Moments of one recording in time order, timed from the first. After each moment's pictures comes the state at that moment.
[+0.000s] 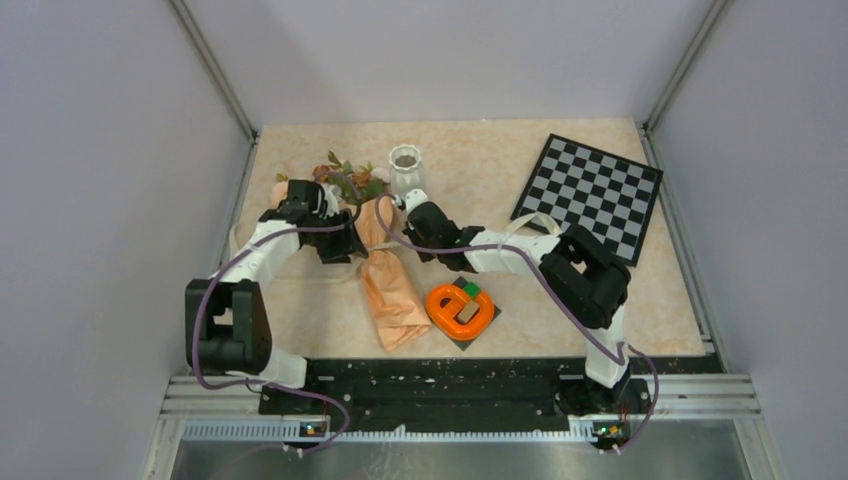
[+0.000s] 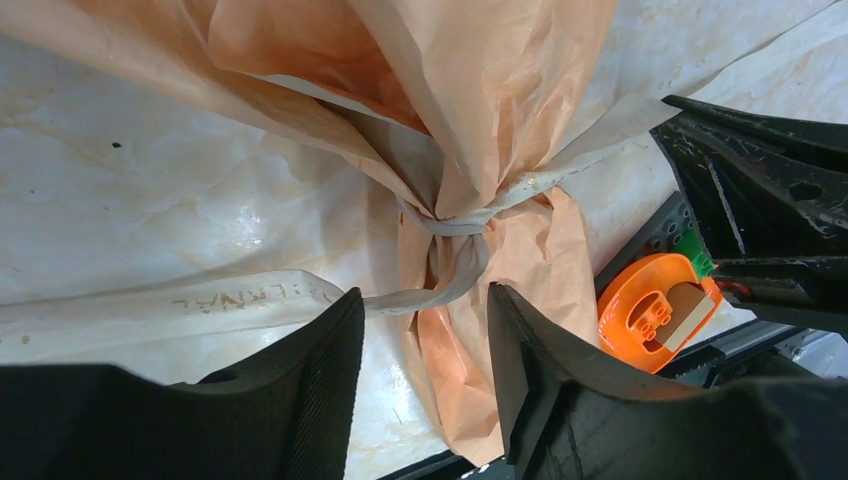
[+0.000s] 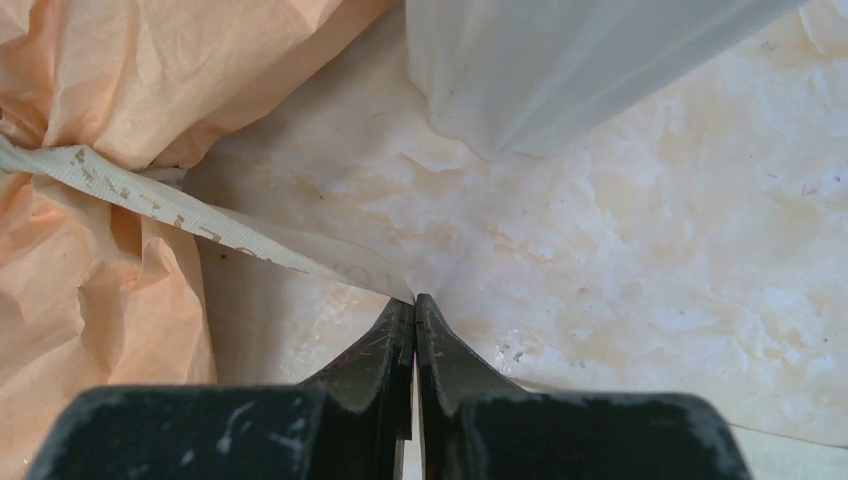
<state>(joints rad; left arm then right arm) -0.06 1.47 0.97 -0.59 0.40 -0.31 0.91 1.97 1.29 -0.02 0.24 0.13</state>
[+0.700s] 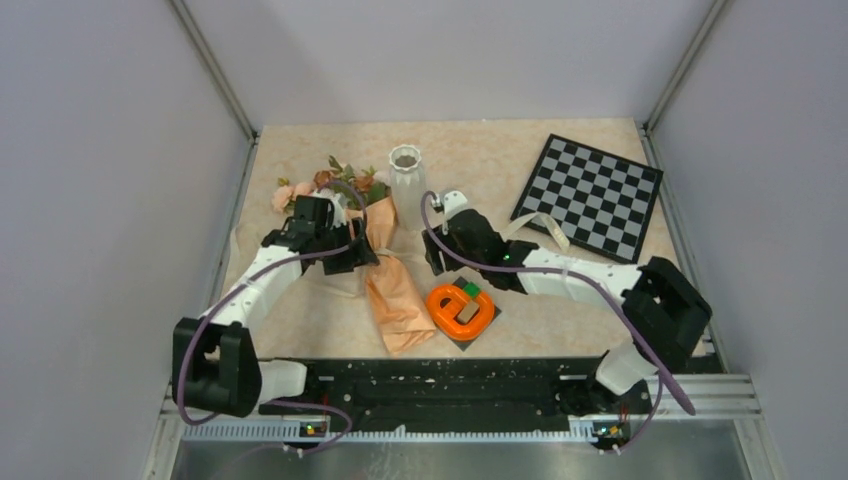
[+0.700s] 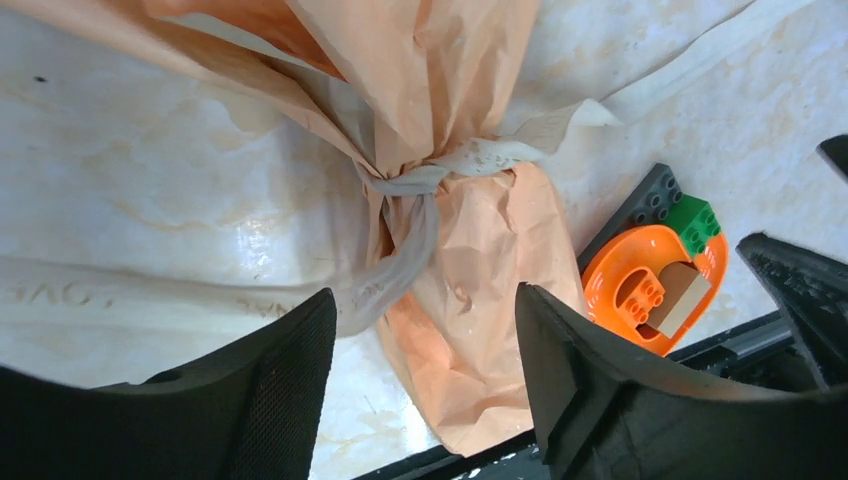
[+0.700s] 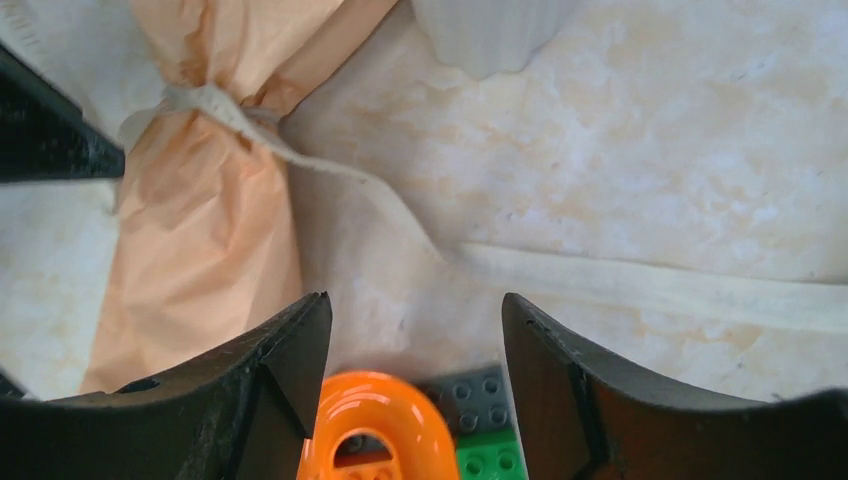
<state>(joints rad) -0.17 1.32 0.84 -0.53 0.34 -0.40 0.91 1.59 1.02 -0.03 0.21 0.26</state>
